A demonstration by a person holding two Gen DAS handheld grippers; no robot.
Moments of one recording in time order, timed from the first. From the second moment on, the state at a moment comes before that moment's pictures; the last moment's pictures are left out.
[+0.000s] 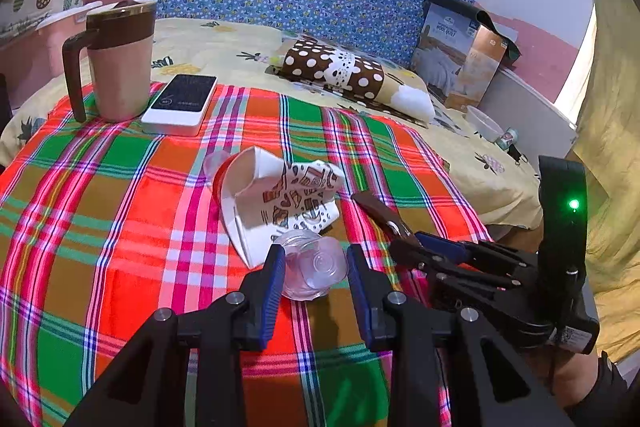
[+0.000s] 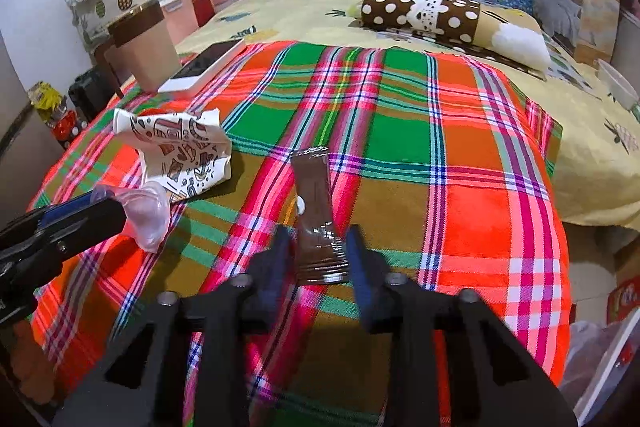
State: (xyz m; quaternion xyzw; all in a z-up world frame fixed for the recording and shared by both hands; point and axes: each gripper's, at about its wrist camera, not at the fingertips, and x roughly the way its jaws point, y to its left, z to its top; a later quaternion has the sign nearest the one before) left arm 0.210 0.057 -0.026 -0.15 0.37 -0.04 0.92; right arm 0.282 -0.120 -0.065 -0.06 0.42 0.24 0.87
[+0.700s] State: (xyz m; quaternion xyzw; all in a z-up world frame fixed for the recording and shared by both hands) left arm 0.139 0.020 -0.002 -0.13 0.35 -0.07 0.92; right arm 0.194 -0.174 -0.034 -0.01 0.39 0.24 0.89
